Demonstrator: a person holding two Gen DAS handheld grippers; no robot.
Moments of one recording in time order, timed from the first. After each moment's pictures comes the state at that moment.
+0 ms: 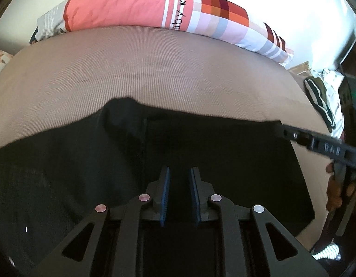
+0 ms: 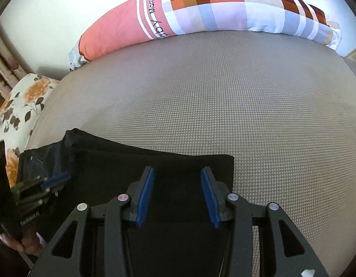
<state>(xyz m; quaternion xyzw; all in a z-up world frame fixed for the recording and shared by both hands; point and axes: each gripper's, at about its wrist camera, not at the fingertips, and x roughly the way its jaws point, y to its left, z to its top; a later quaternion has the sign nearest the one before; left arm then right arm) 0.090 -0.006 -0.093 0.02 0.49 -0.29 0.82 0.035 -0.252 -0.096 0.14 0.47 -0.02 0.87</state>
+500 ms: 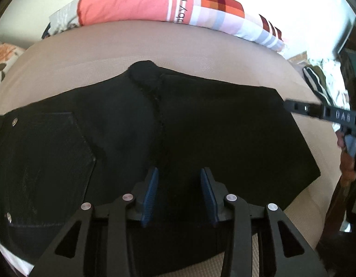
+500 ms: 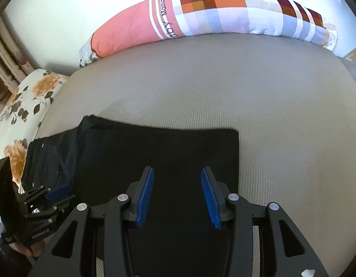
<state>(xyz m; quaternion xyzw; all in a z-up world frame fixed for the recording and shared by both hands) 0.042 0.031 -0.099 0.04 0.48 -0.28 0.83 -0.005 -0.232 -0.086 0.13 0.47 0.00 0.87</state>
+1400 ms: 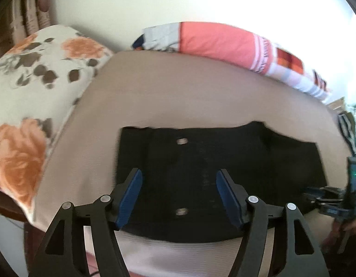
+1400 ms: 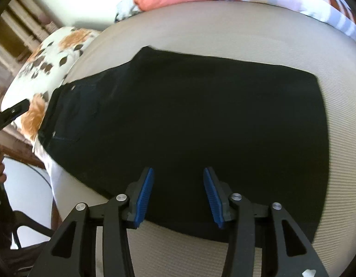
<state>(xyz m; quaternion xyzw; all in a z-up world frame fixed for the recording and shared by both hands) 0.062 0.224 -0.014 0.01 0.45 -0.13 0.88 -0.026 -0.127 -0.115 0.11 0.54 0.09 0.83</state>
